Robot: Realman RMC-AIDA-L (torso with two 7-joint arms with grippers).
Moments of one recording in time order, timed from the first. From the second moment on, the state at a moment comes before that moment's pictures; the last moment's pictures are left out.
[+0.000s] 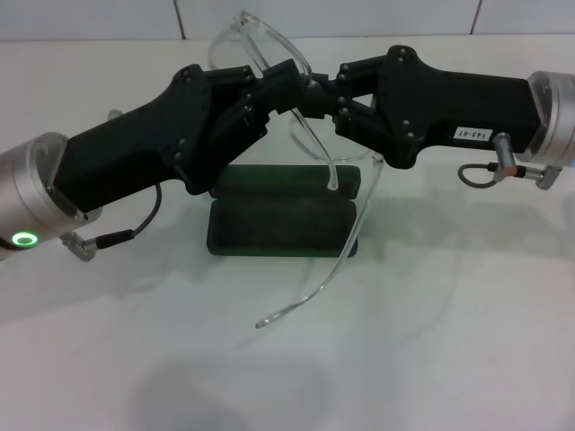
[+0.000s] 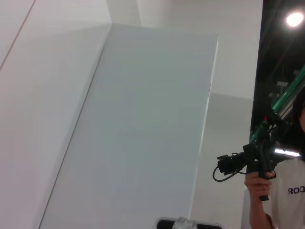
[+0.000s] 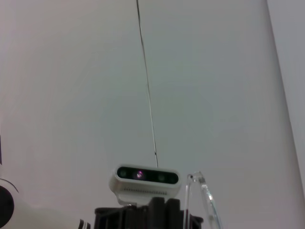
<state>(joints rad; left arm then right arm) -0.50 -2.09 1.04 0.50 1.22 1.90 -1.28 0.65 2.03 -1.29 -0.65 -1.20 -1.60 1.27</state>
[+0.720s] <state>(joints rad) -0.51 -2.09 1.04 0.47 1.21 1.90 -1.27 0.65 2.03 -1.33 -0.64 -1.15 -1.61 1.24</state>
